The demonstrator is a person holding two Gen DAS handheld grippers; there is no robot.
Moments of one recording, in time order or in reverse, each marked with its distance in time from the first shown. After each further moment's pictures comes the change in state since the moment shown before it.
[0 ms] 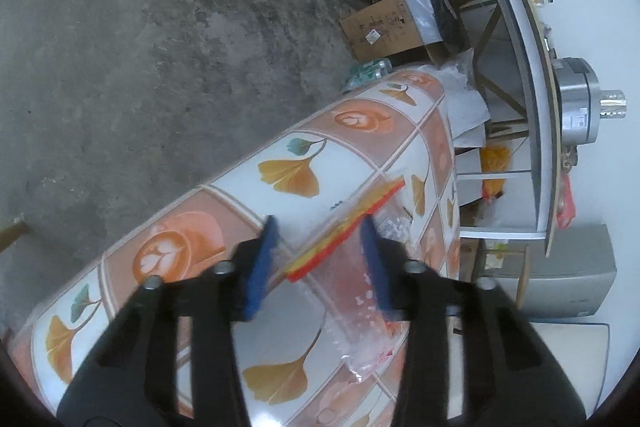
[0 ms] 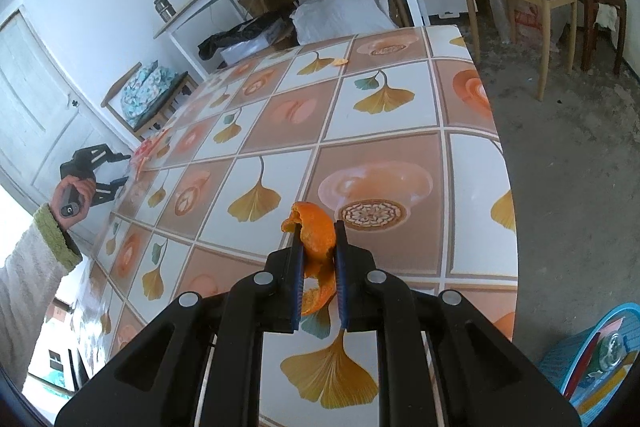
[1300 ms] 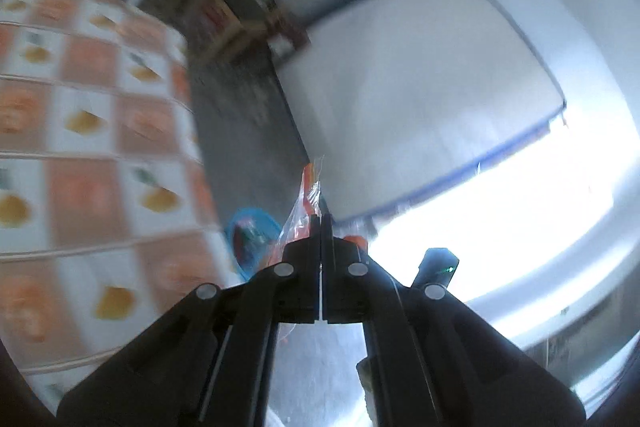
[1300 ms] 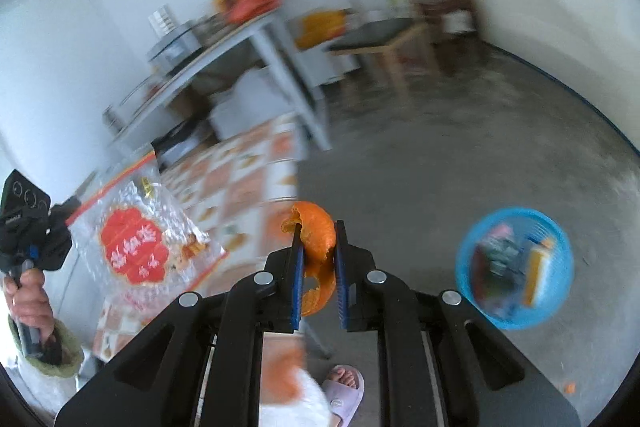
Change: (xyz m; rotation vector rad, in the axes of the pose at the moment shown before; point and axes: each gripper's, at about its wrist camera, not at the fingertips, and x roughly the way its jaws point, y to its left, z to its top) left arm -0.108 -0.188 -0.529 0.936 0.712 -0.570; right arm -0.288 -0.089 -0.152 0.353 -0.333 -0.245
